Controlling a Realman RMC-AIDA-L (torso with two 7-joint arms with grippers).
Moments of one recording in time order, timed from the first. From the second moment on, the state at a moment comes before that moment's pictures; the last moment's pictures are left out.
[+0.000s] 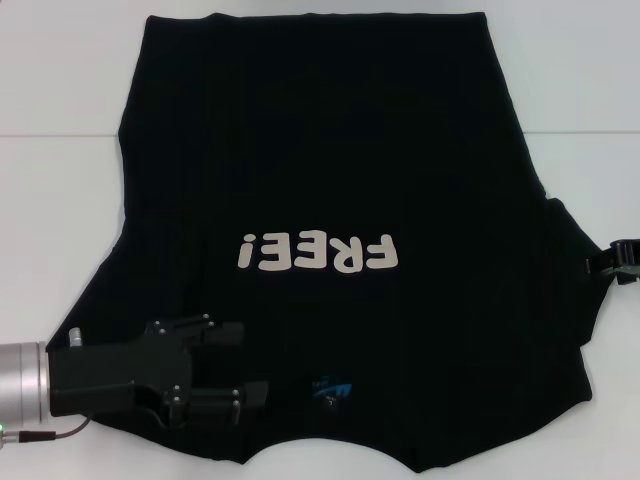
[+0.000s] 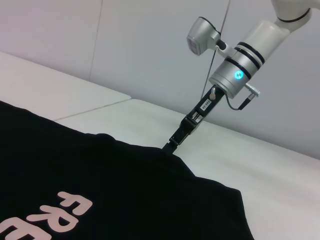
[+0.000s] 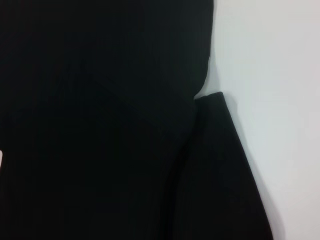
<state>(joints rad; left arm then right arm) -0.46 -2.08 0.58 0.59 2.12 1.67 -1.21 0.80 1.92 -0.72 -0.58 -2.74 -1.14 2.57</state>
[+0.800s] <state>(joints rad) -0.46 -2.08 0.58 0.59 2.12 1.67 -1.21 0.80 1.92 -0.72 -0.59 -2.74 -1.14 2.57</state>
